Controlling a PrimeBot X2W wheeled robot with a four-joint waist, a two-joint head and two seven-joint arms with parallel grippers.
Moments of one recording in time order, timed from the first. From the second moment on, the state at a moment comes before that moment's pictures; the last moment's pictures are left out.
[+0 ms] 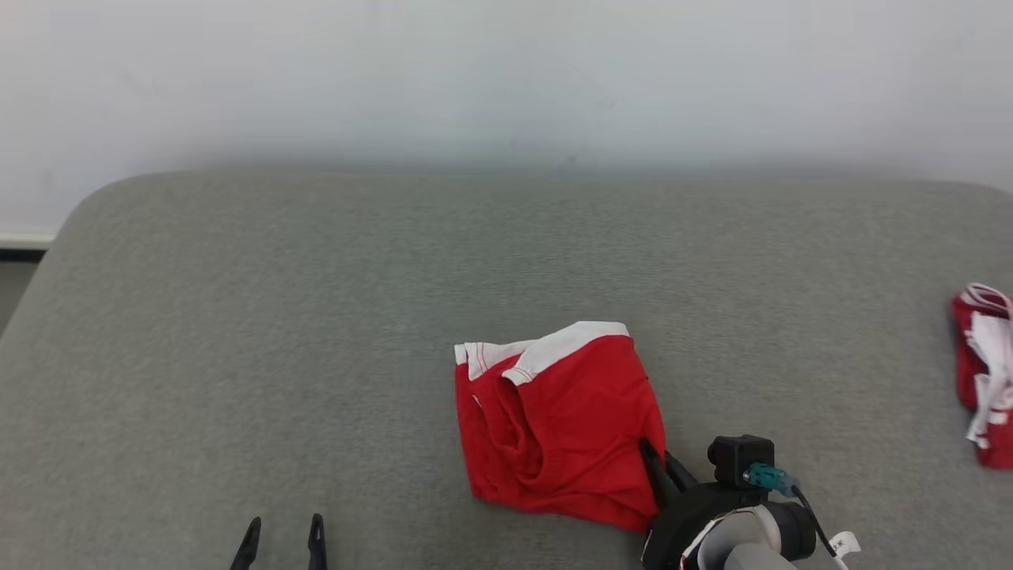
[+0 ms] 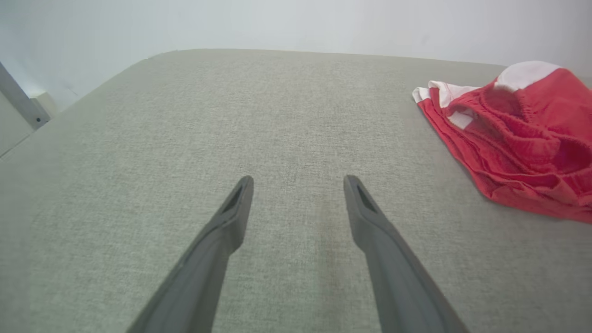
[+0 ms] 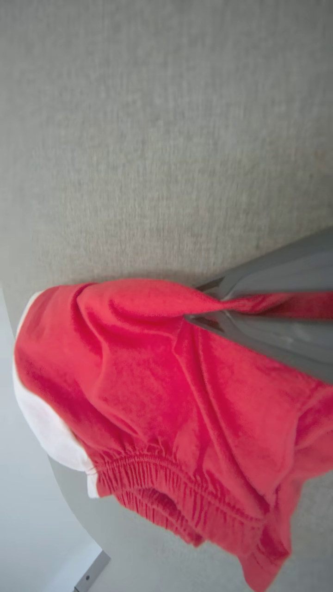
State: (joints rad) left arm 0.02 0.05 -0.02 0.37 -0.11 -0.05 -0.26; right arm -0.45 -0.05 0.34 1.02 0.44 0.13 -0.26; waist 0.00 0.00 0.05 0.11
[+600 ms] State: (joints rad) left arm 0.01 0.05 -0.10 0.34 -0.13 -0.05 -0.26; right arm -0.39 -0.05 0.24 0.99 0.34 0.13 -0.26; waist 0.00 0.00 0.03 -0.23
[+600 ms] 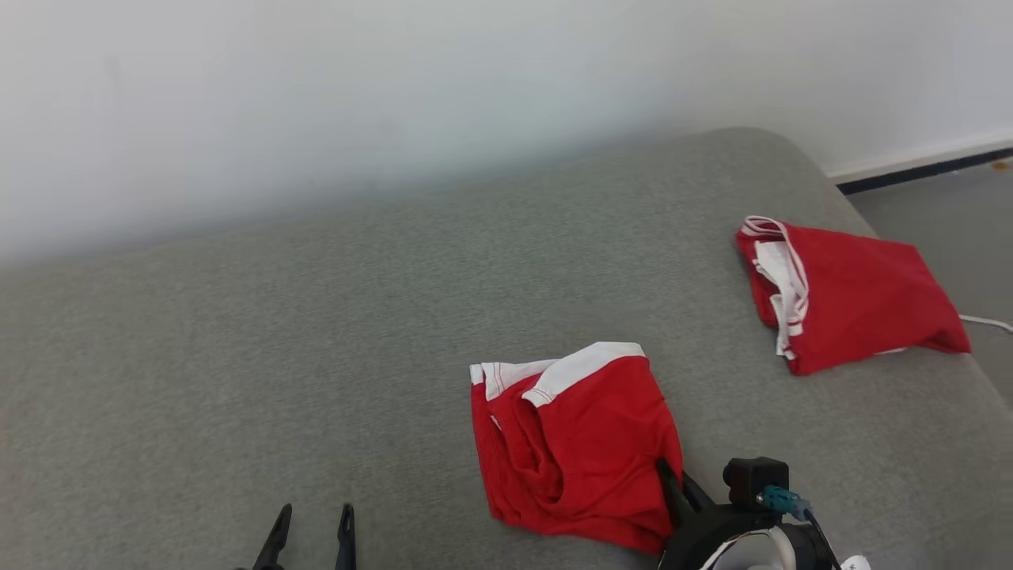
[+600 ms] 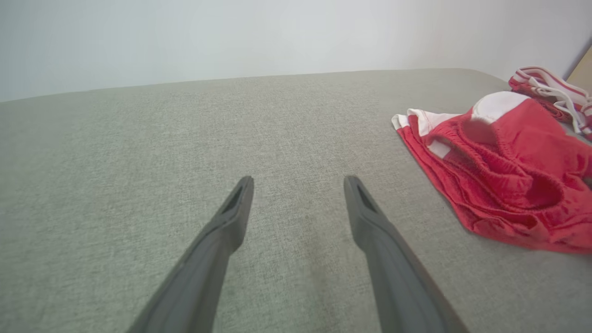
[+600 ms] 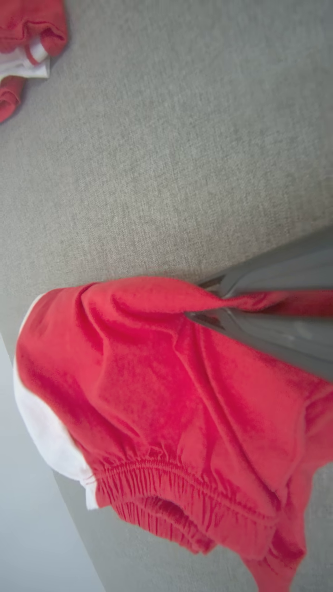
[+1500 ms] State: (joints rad) left arm -0.06 0.05 -0.13 0.34 -0.13 -0.07 -0.26; right arm -0.46 -0.05 0.31 0.97 0.34 0.13 -0.26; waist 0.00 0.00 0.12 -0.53
